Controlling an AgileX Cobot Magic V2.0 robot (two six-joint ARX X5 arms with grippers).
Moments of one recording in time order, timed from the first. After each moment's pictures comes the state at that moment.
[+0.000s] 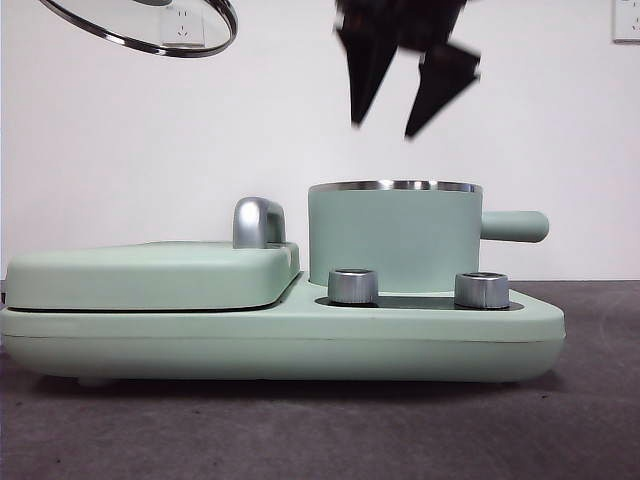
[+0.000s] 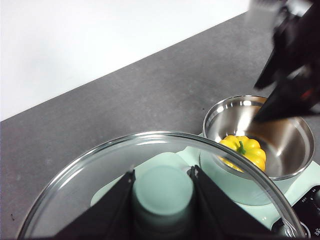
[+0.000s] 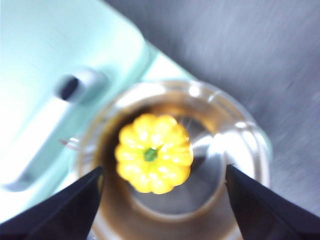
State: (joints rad) left arm -0.41 1.13 1.24 -0.51 0.13 0.17; right arm 0.50 1.88 2.01 -1.17 -0.13 -0.06
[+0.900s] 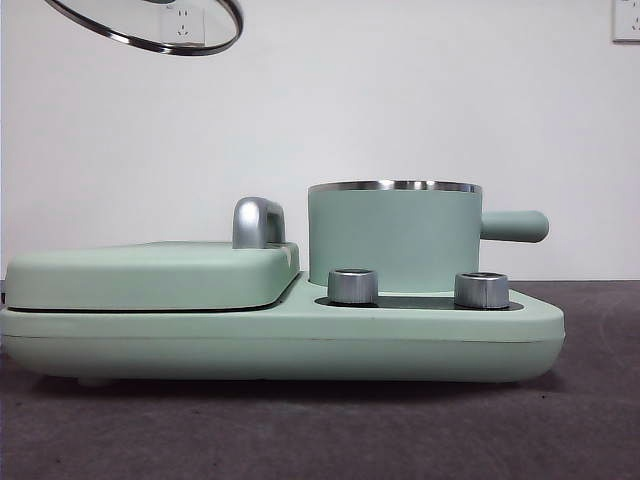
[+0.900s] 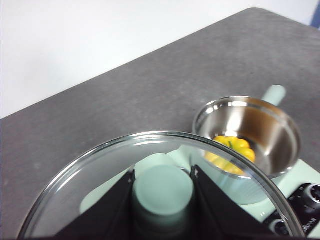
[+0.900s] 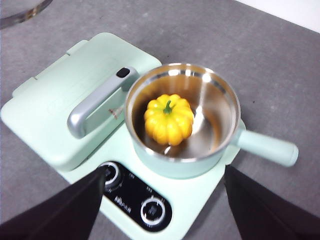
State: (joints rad) left arm -0.41 1.13 1.24 -0.51 0.18 0.17; right arm 0.51 0.98 1.19 -0.80 -0.13 -0.02
